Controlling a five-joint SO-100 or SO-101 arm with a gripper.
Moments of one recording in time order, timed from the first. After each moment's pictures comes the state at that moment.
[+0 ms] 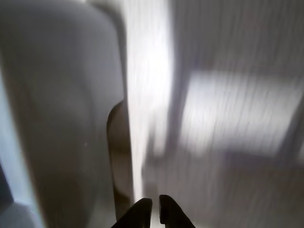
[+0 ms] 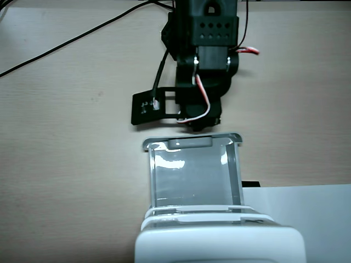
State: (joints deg) arm -3.6 134.8 145.8 52.4 -0.8
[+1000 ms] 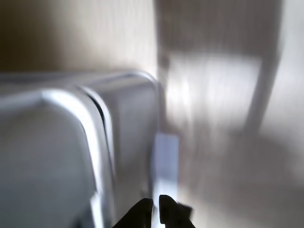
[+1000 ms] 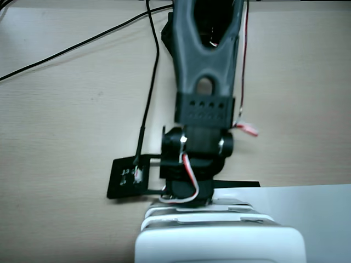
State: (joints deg) arm 0.2 98.1 102.4 52.6 -2.6
